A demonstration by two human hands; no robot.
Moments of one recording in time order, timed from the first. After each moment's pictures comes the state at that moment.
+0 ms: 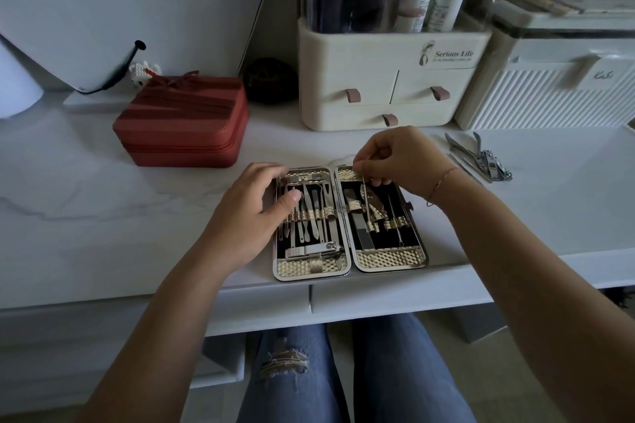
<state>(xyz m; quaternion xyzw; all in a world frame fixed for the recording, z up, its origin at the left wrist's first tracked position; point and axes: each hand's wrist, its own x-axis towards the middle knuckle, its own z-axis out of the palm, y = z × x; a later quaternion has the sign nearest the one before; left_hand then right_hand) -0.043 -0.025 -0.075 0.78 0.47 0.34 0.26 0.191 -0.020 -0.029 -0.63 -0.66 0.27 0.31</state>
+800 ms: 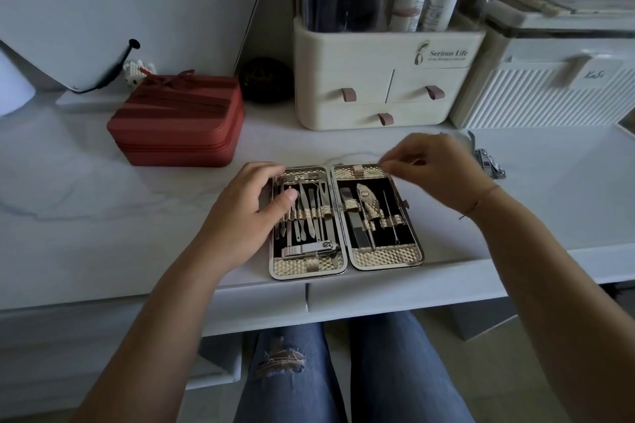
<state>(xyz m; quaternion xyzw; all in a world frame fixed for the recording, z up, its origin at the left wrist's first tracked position) -0.044 -0.026 -0.074 0.78 0.46 0.34 0.26 0.222 -0.048 -0.028 -0.64 -0.69 0.15 0.30</state>
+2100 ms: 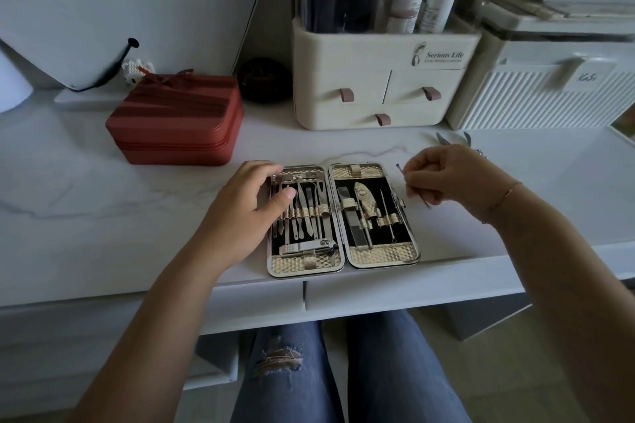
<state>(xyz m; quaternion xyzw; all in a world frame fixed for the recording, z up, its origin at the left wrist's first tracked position) -0.044 -0.025 -0.076 0.78 0.46 0.34 0.25 0.242 -0.060 -0.029 -0.65 -0.56 0.39 0.35</state>
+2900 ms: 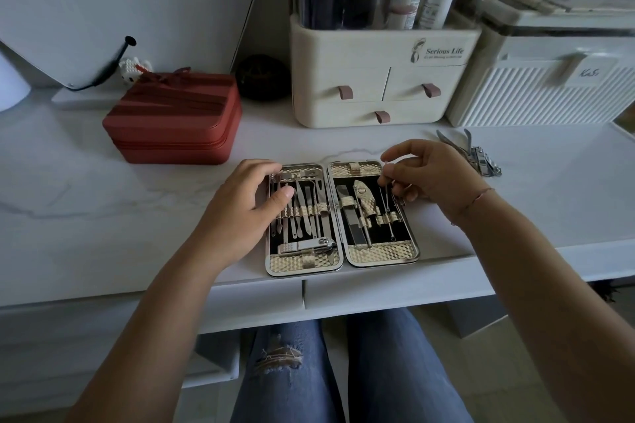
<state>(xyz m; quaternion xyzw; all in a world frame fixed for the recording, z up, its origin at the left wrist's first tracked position) -0.043 -0.025 -0.076 0.78 0.46 0.34 0.25 0.219 -0.053 -0.038 -0.59 -0.50 0.45 0.45</state>
